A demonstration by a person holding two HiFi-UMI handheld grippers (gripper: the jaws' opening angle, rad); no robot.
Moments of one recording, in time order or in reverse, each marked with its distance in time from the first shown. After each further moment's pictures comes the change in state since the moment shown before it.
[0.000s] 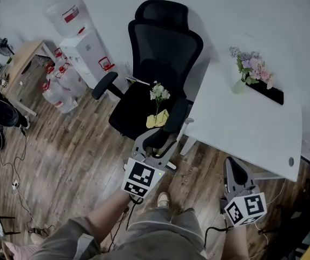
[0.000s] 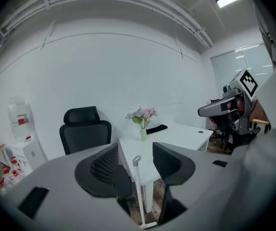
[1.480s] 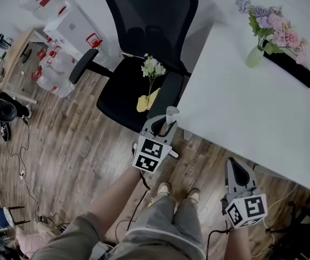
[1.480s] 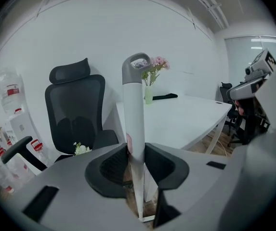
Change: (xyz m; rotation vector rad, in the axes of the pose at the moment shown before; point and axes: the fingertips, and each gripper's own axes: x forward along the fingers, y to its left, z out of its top) left arm 0.199 -0.010 -0.201 -0.053 0.249 0.025; right arm 0.069 -0.117 -0.175 0.086 0.156 0.045
